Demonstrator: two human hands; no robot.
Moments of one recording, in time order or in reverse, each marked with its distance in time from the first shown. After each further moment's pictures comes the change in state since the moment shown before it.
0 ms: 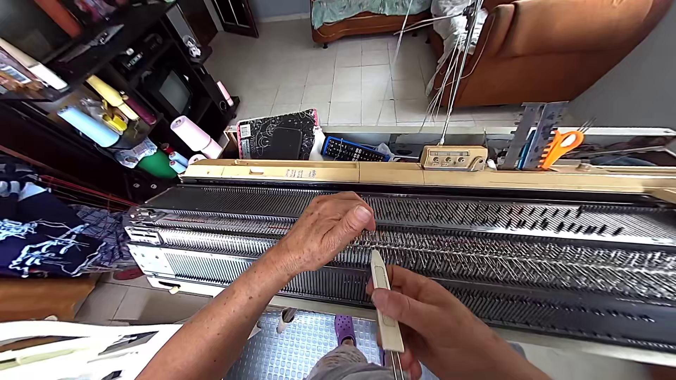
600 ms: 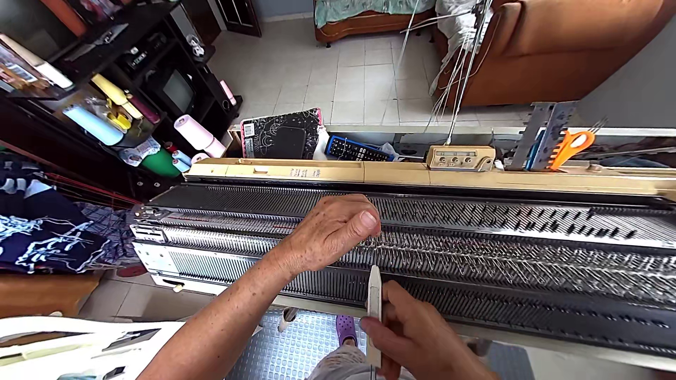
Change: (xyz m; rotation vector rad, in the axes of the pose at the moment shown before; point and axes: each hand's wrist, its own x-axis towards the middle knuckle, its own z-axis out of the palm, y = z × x) left_hand 0.001 -0.002 -0.002 -0.094 -0.038 0.036; right_hand 0.007 0.037 -0.007 -0.773 0.137 -0.181
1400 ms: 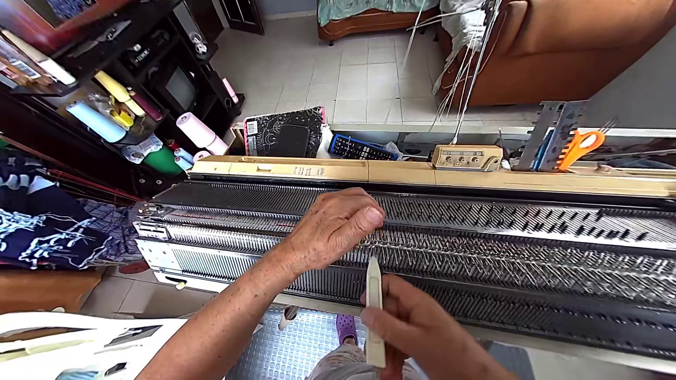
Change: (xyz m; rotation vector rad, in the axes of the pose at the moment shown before) left_hand -0.003 0.001 -0.003 0.074 0.062 0.000; right_hand 0.006 -0.020 -0.002 0.436 -0.089 0.105
